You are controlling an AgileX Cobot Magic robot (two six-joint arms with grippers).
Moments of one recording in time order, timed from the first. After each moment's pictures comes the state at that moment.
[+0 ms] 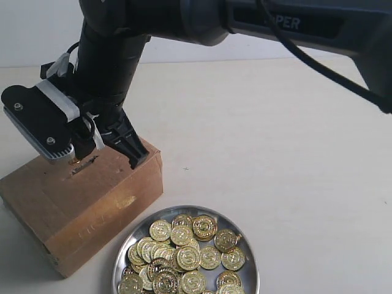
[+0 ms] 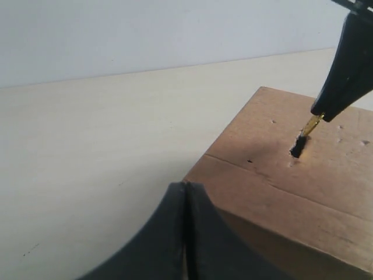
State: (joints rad) left arm -0.08 0.00 0.00 -0.37 0.37 0.44; right arm 0.78 2.14 -1.88 0.26 1.04 -1.65
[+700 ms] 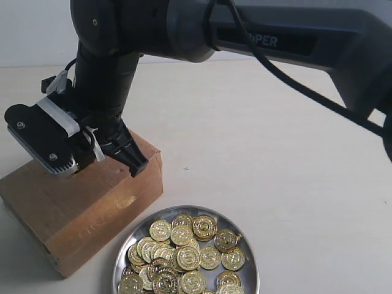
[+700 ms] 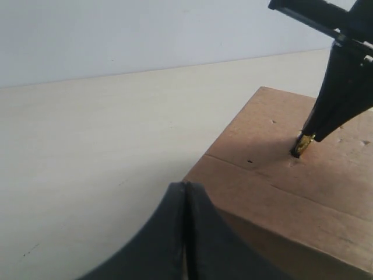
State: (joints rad) left arm -0.08 0.00 0.00 -0.37 0.37 0.44; right arm 0.79 2.18 -1.88 0.22 1.02 -1.65
